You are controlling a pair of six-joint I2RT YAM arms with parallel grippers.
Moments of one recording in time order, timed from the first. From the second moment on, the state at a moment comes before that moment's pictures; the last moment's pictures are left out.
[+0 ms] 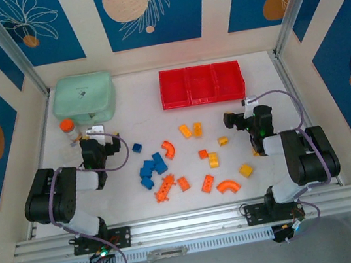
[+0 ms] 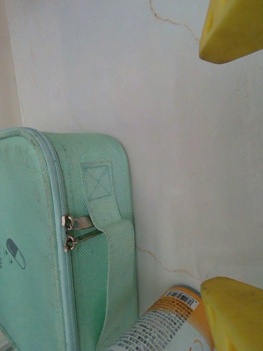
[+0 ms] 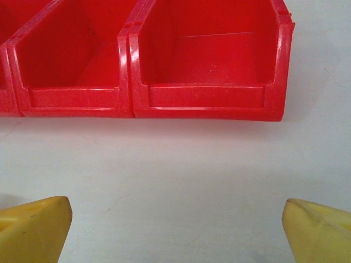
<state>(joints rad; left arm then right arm) -0.11 1.56 0.35 0.87 -0.14 0.06 0.01 1.53 0.41 0.69 -0.16 0.09</state>
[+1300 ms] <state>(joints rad) -0.10 1.06 0.37 0.50 -0.15 -0.07 -0.04 1.21 0.51 0.31 -0.15 0.20</state>
